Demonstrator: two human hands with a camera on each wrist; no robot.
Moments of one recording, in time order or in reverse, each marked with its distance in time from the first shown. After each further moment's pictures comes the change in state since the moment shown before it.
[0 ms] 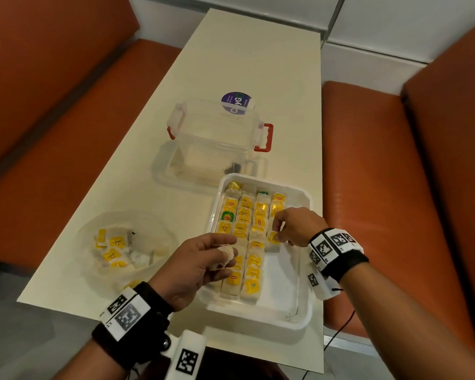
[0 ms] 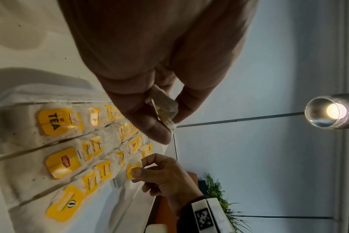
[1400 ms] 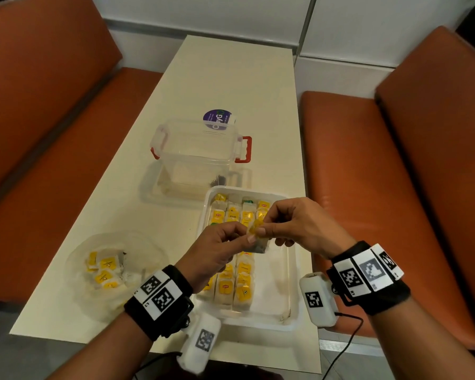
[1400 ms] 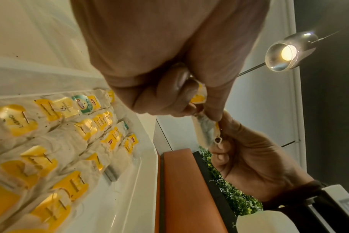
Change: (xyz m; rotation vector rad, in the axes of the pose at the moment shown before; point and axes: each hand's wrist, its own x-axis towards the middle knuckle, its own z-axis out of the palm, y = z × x) left_hand 0.015 0.028 0.047 0.380 -0.218 0.307; right_hand -0.095 -0.014 -0.047 0.802 0.186 -0.266
